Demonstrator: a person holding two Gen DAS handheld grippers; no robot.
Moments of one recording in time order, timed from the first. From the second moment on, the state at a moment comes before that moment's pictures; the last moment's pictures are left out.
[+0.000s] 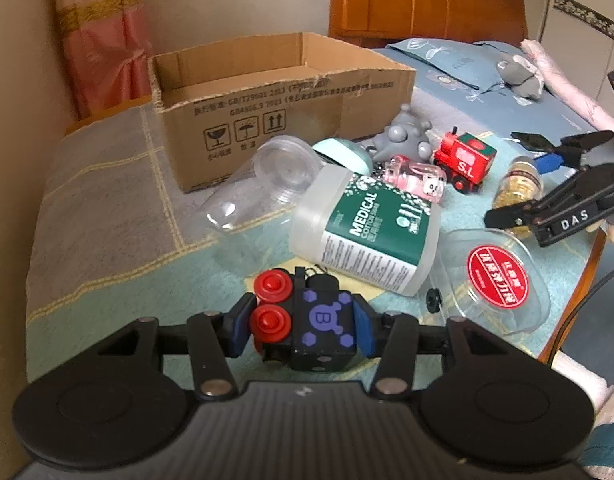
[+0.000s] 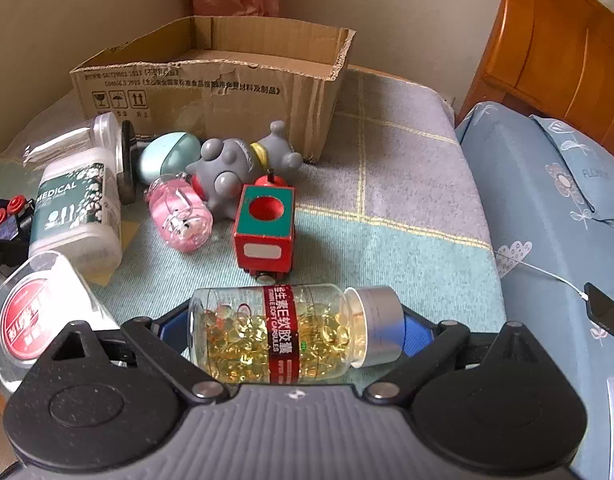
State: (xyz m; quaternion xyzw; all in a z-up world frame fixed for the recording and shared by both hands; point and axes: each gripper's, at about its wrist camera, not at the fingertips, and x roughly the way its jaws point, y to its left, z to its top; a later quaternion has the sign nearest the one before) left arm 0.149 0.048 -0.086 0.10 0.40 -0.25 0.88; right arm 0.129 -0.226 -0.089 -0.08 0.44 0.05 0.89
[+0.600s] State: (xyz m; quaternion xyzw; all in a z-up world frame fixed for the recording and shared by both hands) left arm 0.149 0.039 -0.008 0.10 0.35 -0.21 0.91; right arm 0.133 -0.242 -0.027 -0.04 0.44 0.12 0.89
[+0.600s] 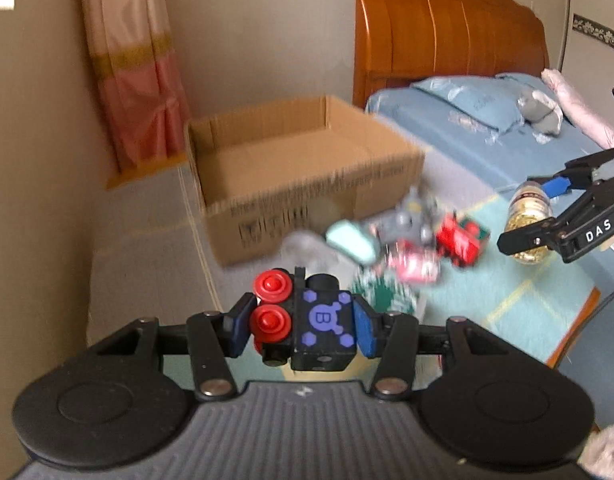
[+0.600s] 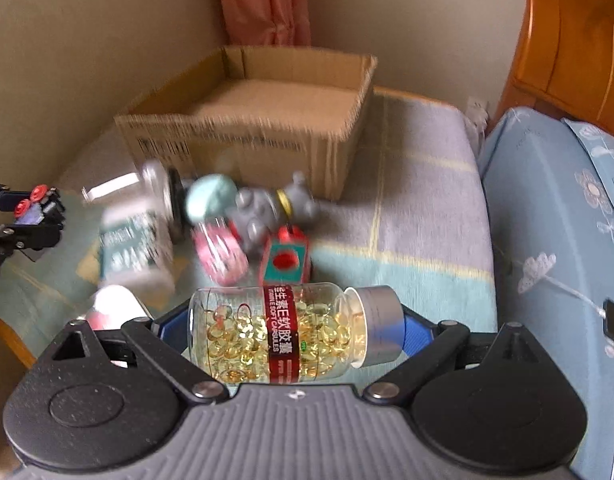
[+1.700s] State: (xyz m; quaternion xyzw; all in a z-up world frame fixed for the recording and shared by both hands) left arm 0.391 0.001 0.020 0.02 0.35 -0.16 0.92; right arm 0.355 -0.204 0.034 -0.05 0.40 0.12 0.91
